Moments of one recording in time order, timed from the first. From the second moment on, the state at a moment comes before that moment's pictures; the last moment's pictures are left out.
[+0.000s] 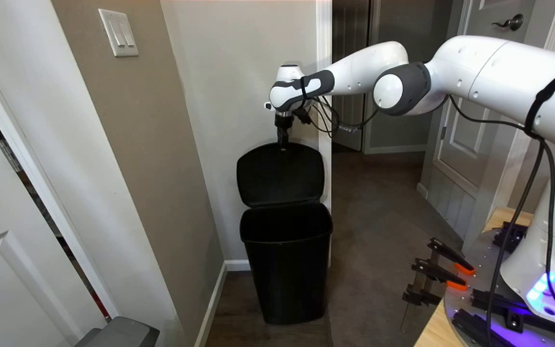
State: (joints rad) arm -0.15 1.26 0.17 -0.60 -0.12 2.06 -1.02
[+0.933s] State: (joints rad) arm -0.20 1.25 0.29 -0.55 -0.03 1.71 -1.02
